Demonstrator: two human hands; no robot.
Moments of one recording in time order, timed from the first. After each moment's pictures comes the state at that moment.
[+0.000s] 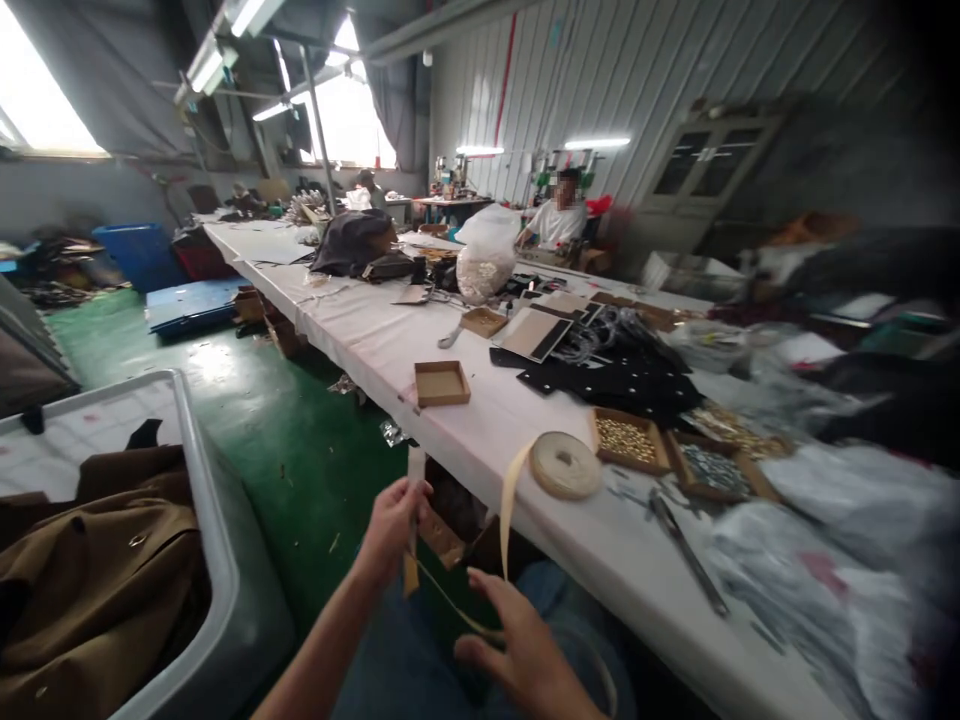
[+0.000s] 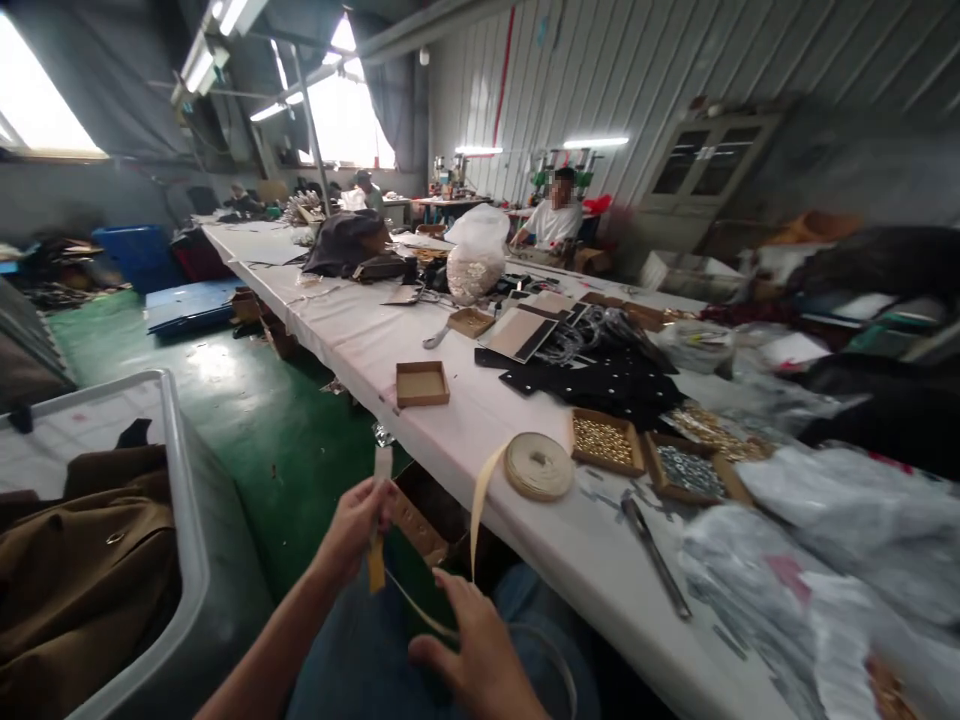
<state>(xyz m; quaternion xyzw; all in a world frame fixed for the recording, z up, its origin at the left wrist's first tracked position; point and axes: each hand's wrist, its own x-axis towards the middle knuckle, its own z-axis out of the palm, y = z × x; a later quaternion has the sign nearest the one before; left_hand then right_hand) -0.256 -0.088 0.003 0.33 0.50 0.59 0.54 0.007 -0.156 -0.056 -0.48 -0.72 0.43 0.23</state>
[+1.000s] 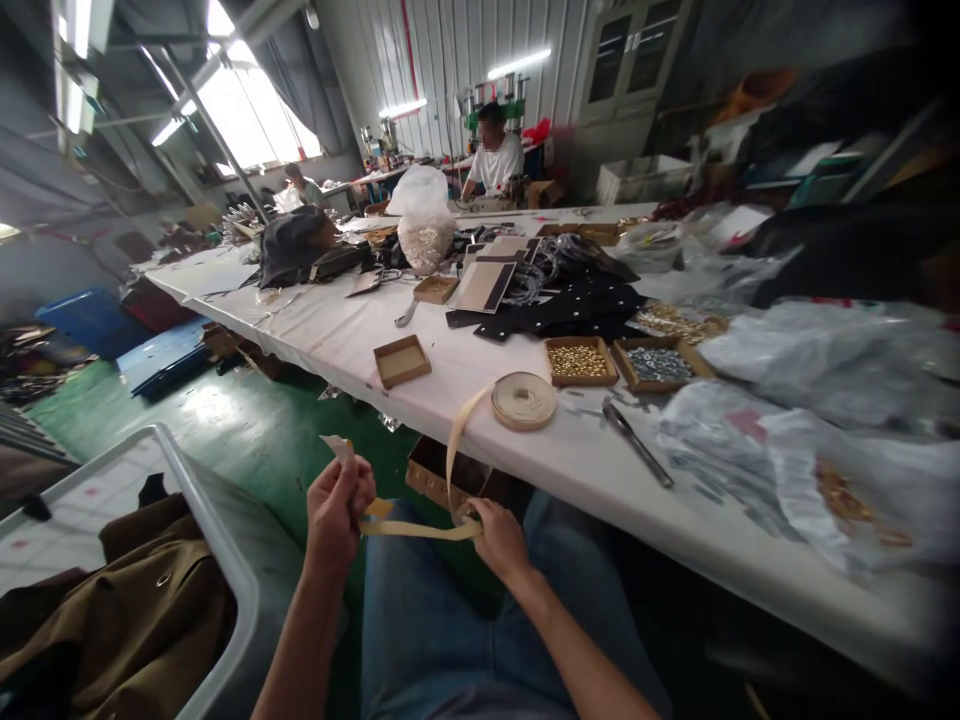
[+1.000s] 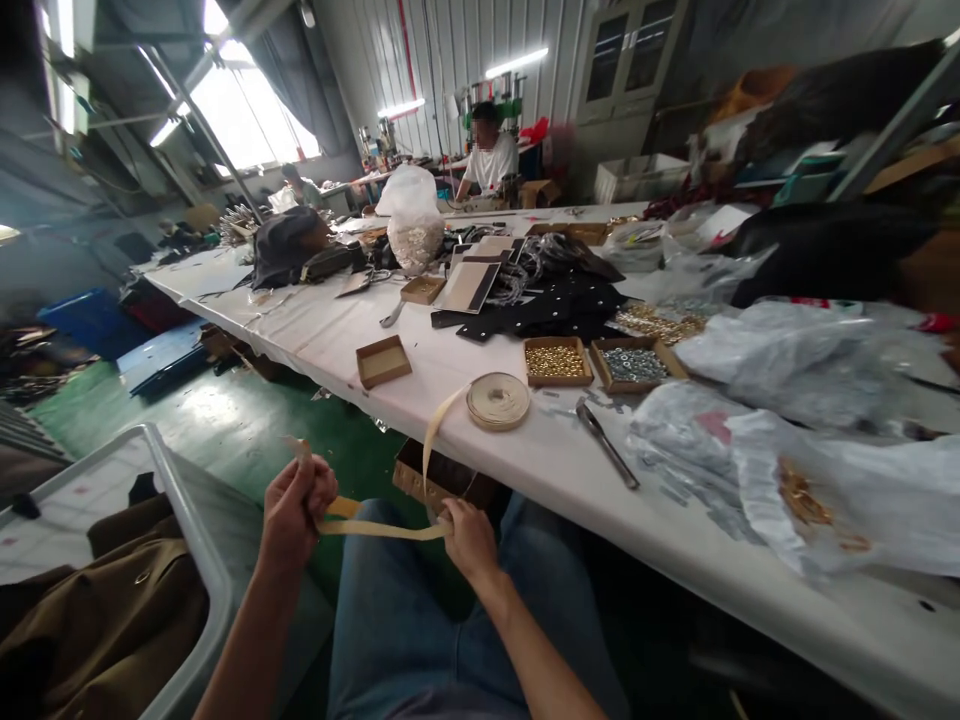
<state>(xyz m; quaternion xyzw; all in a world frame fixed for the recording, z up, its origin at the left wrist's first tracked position) -0.252 -0.121 0.069 0.39 0.44 0.66 0.47 0.003 -0.124 -0.166 -0.59 -0.62 0.40 0.32</state>
